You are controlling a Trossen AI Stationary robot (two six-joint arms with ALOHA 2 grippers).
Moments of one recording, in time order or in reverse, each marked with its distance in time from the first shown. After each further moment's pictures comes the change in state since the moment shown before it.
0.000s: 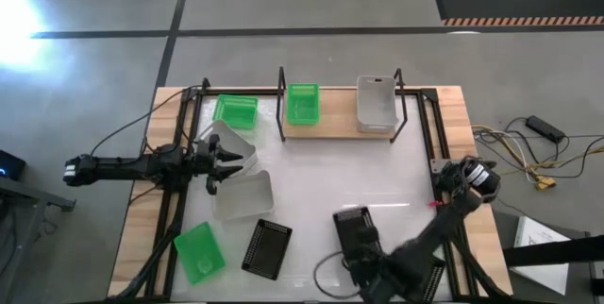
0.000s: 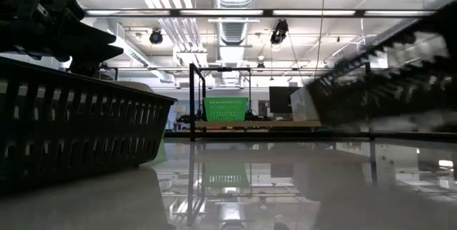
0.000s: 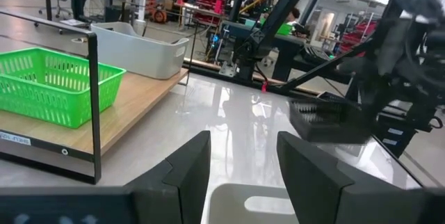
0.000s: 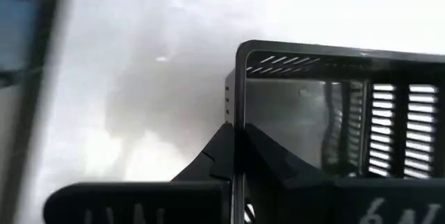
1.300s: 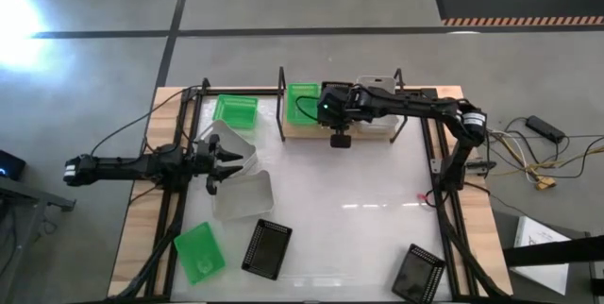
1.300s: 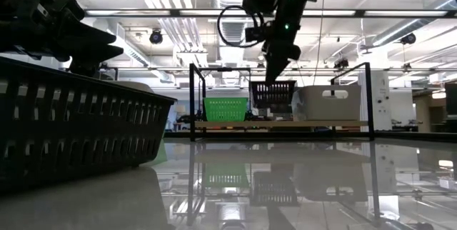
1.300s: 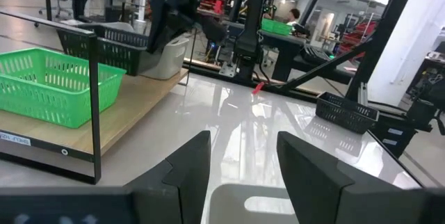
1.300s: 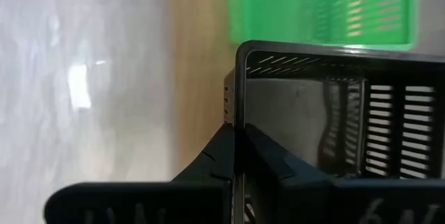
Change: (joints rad) left arm 0.000 0.000 0.000 0.000 0.000 0.000; right arm -1.114 -0.155 -0.086 0.187 -0.112 -0.875
